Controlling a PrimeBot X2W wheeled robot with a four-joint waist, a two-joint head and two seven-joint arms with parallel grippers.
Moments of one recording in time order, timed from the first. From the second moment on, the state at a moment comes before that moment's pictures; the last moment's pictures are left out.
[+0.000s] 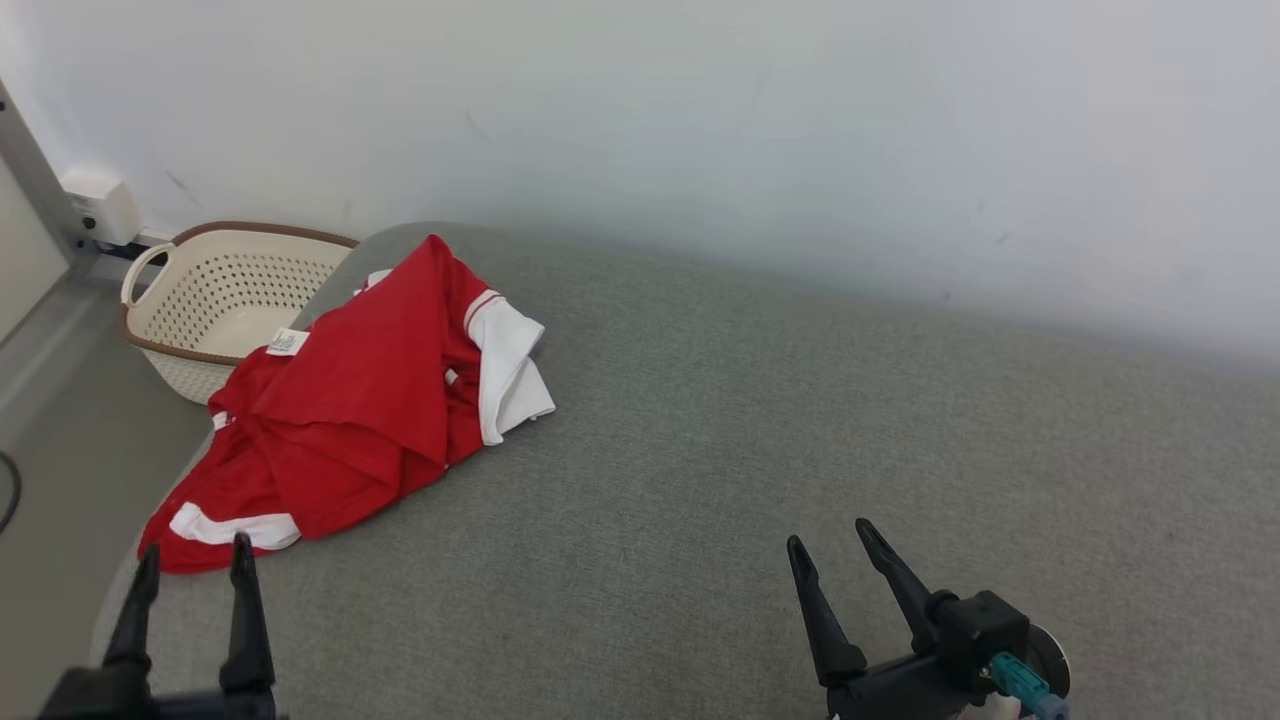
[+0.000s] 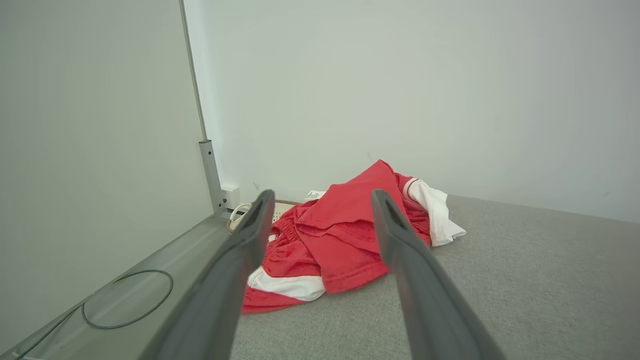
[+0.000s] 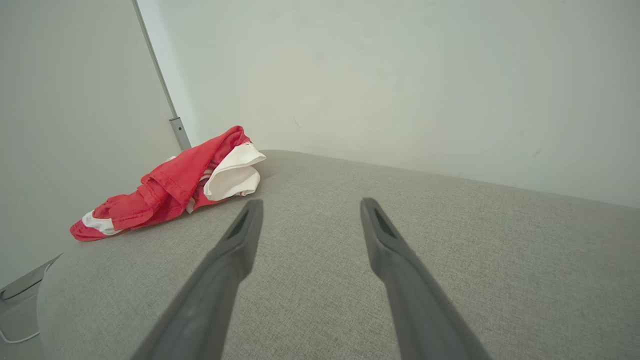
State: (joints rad) left arm -0.07 0.15 0.06 0.04 -0.11 0.10 -0.26; right arm -0.14 -0.07 0.39 0.26 0.15 0.13 -0.26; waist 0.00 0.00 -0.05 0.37
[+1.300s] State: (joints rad) left arm -0.83 0.42 0.05 0.78 -0.25 -0.10 -0.16; right arm -0.32 -0.12 0.42 0.15 0.15 0.13 -0.26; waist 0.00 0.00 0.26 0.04
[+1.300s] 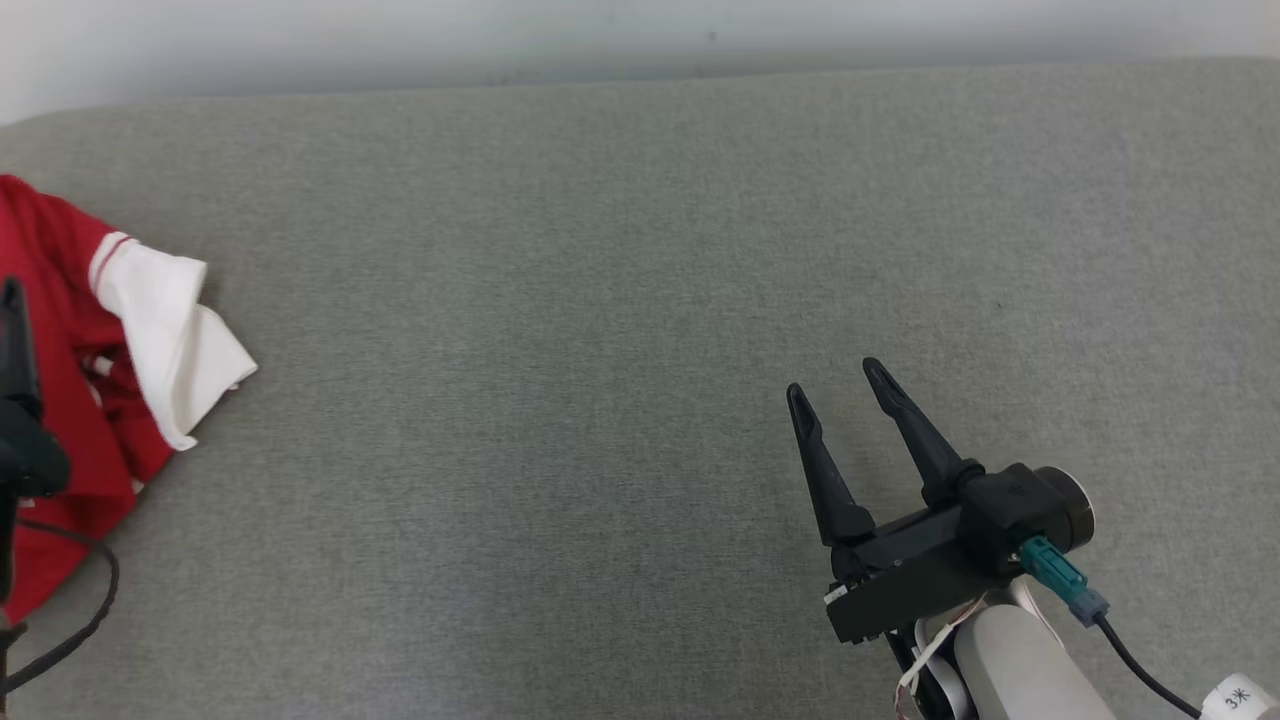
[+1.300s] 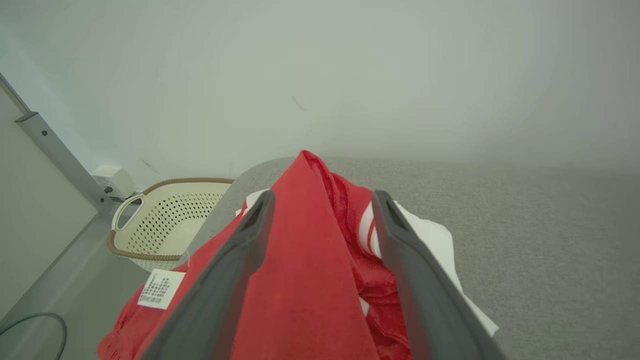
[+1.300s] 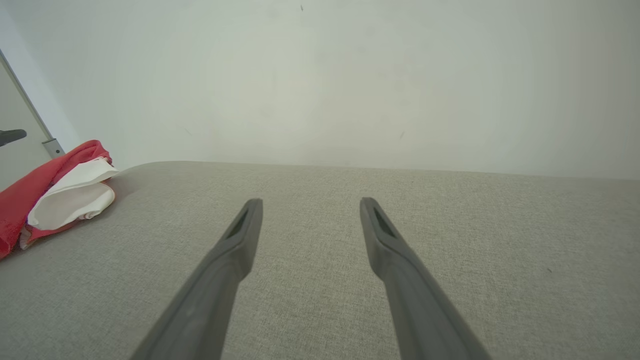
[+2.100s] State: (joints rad) left arm -0.98 0.49 -0.03 1.16 -0.24 -0.10 -0.14; right arm -0.34 -0.12 0.41 0.14 0.14 0.13 -0.26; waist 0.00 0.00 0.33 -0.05
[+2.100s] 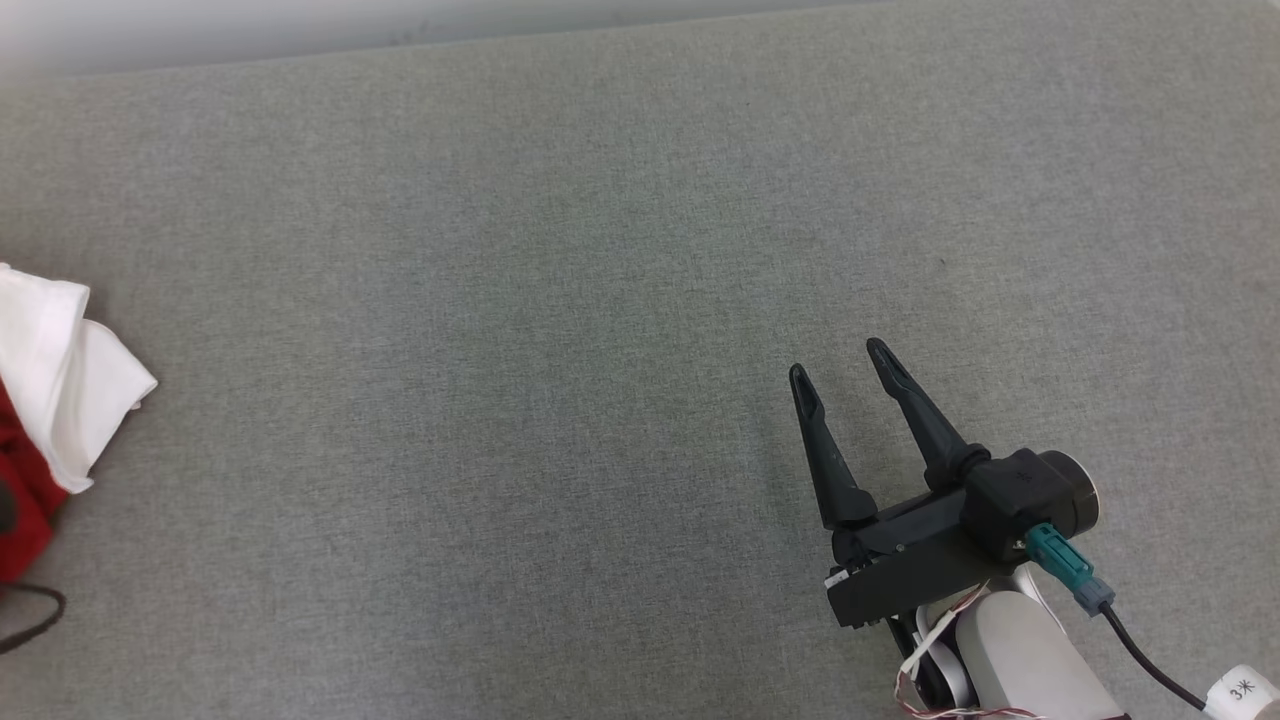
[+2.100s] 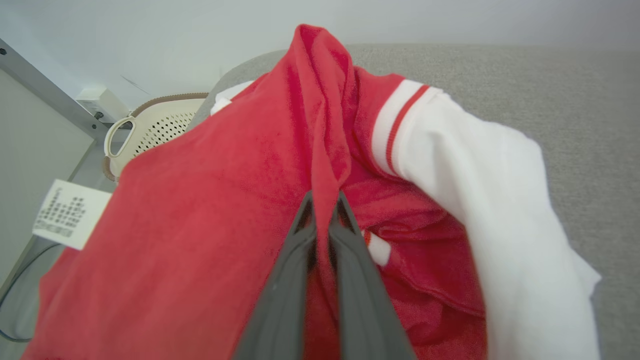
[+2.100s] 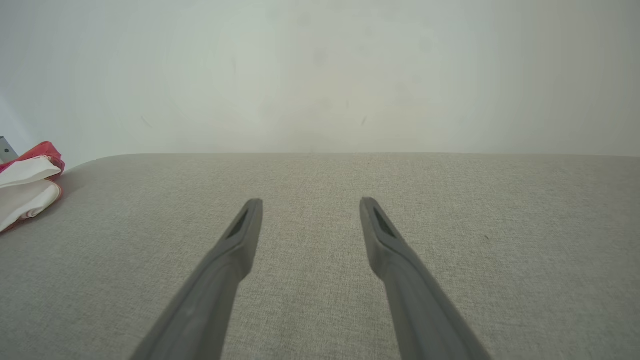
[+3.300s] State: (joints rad) left arm -1.01 0.43 -0.29 0.55 -0.28 -0.13 -0.18; right arm -0.28 -0.07 0.38 0.16 0.18 0.13 -0.26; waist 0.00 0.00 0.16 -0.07
